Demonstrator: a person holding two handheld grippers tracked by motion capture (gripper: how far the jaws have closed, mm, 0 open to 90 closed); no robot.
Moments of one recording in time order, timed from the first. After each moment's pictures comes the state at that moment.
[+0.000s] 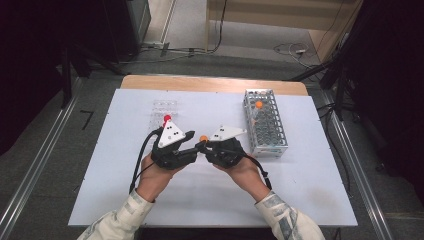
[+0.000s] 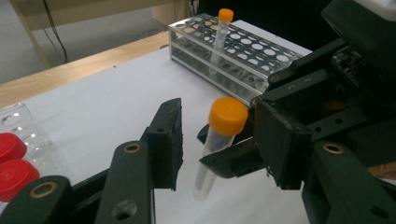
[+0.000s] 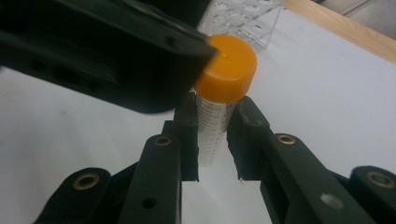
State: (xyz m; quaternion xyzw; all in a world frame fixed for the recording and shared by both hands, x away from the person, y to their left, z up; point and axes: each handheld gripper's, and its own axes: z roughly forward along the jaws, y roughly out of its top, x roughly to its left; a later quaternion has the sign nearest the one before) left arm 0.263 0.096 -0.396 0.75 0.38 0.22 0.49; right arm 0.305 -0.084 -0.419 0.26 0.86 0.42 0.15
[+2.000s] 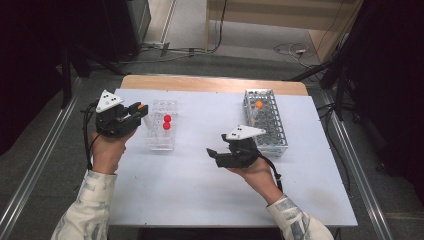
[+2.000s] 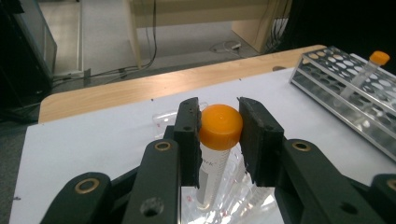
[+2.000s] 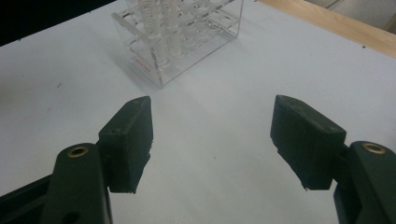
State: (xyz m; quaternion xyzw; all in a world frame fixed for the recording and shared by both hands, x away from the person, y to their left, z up) left arm 0.305 0.220 -0.369 0.67 0.50 0.29 0.47; right arm 0.308 -0.121 -0.418 0.30 0.84 0.43 0.14
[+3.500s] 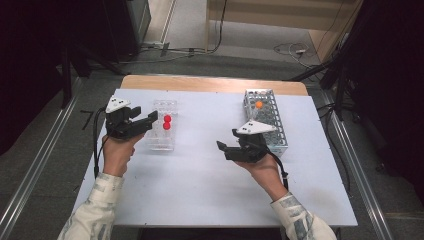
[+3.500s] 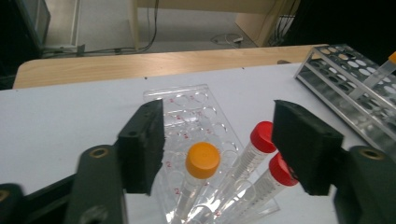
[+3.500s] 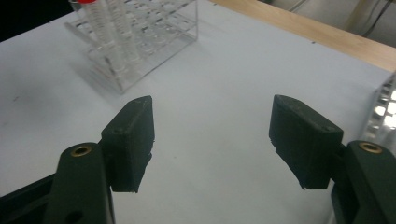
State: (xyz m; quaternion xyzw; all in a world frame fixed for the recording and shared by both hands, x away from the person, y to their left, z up) left arm 0.316 0.211 -0.396 0.65 0.55 0.25 0.47; right arm 0.321 -0.142 -0.416 0.34 0.82 0.43 0.17
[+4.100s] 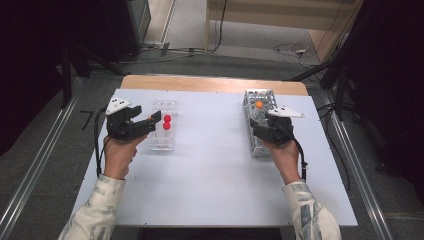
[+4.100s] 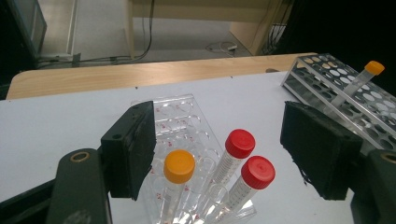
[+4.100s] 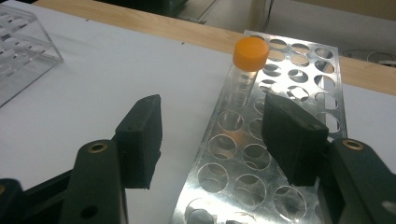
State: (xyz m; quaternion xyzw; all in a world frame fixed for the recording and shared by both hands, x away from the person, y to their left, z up) left arm 0.307 0.203 -0.386 0.65 0.53 0.26 0.48; right arm 0.374 -0.208 -0.417 0.46 0.75 0.40 0.26
